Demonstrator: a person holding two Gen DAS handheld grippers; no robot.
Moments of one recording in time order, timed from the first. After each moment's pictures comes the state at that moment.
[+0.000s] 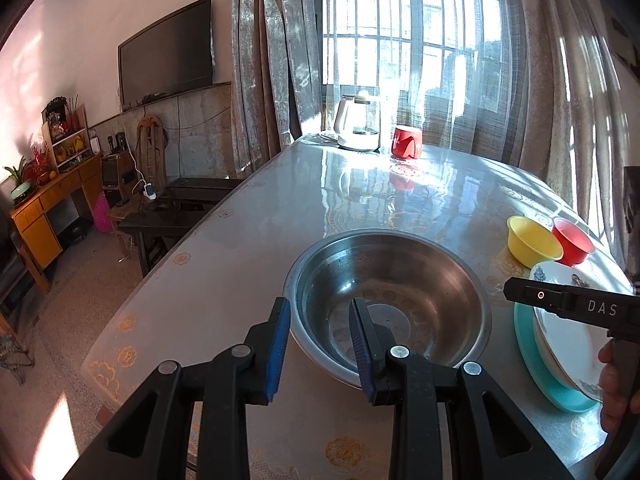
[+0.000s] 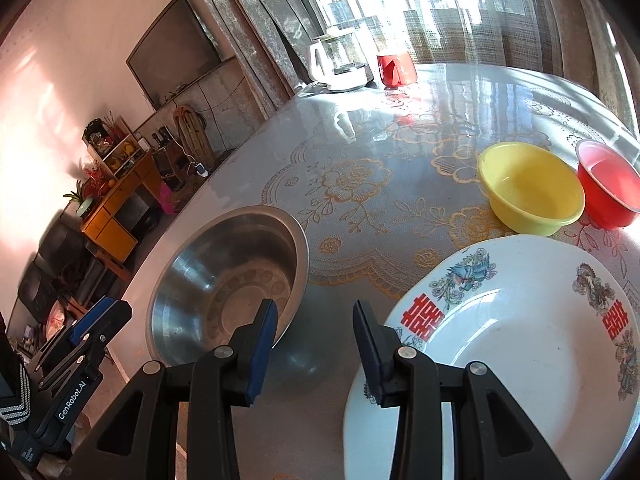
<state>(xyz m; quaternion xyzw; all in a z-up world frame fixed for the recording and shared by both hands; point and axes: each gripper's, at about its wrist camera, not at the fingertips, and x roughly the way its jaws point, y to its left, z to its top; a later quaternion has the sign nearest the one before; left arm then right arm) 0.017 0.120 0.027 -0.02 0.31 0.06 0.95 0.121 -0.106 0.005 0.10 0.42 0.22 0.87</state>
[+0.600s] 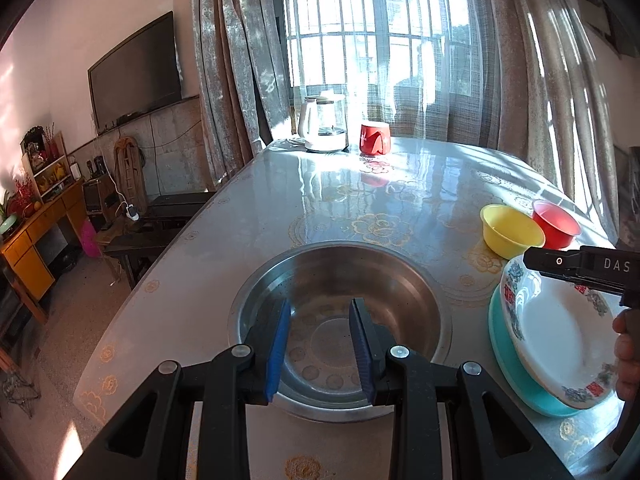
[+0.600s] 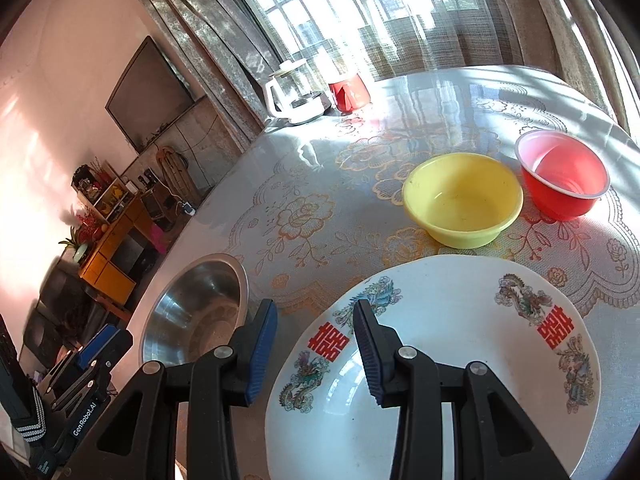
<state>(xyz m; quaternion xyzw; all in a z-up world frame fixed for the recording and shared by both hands) 0.038 0.076 0.038 0.03 0.31 0.03 0.95 0.127 -0.175 0.015 0.17 0.40 0.18 0.88</state>
